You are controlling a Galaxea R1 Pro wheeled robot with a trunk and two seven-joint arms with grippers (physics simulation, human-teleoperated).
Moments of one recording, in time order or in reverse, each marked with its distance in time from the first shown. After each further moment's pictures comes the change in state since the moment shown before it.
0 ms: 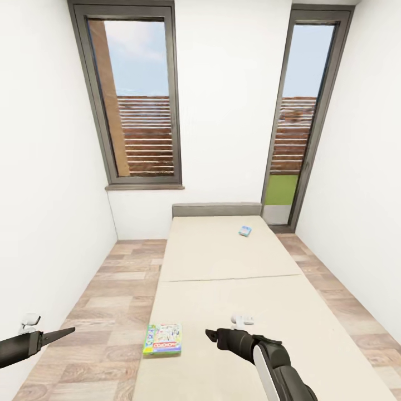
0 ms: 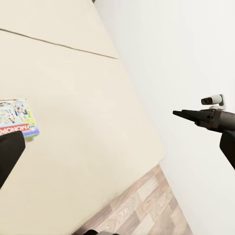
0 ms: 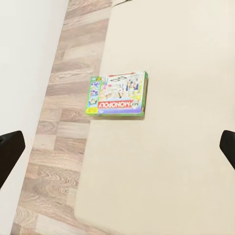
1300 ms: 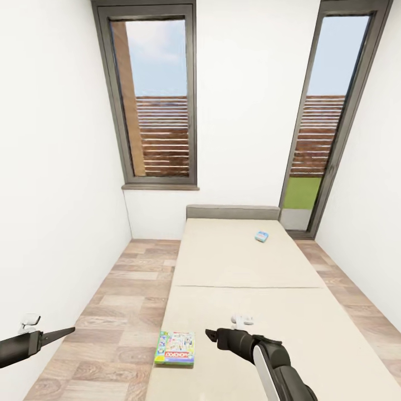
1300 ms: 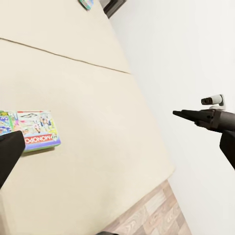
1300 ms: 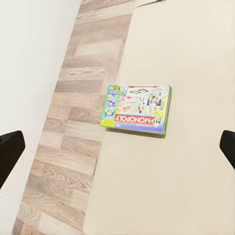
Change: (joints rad) left arm -0.001 0.000 0.000 0.000 0.000 0.000 0.000; right arm 0.000 0.000 0.000 0.000 -0.001 -0.002 0.000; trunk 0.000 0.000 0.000
